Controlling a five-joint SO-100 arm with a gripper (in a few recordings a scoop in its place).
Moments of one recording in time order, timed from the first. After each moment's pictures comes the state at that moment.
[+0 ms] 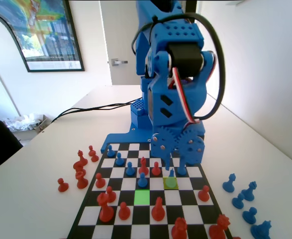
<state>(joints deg) -9.4 77.8 111.4 47.7 -69.5</state>
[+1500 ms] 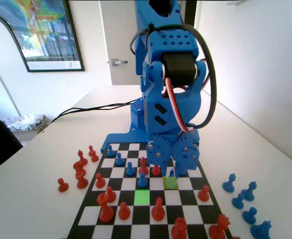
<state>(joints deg) -8.2 77.1 114.4 43.9 -72.2</state>
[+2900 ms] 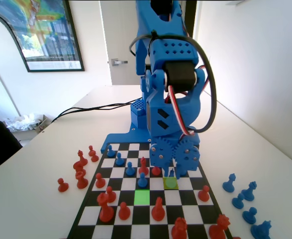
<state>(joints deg) -7.9 76.7 116.5 40.4 -72.9</state>
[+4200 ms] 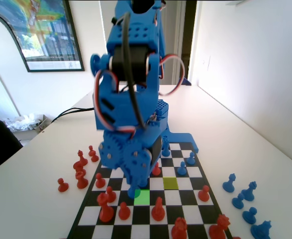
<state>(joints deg) 4.6 72.8 104.9 45.0 -74.2</state>
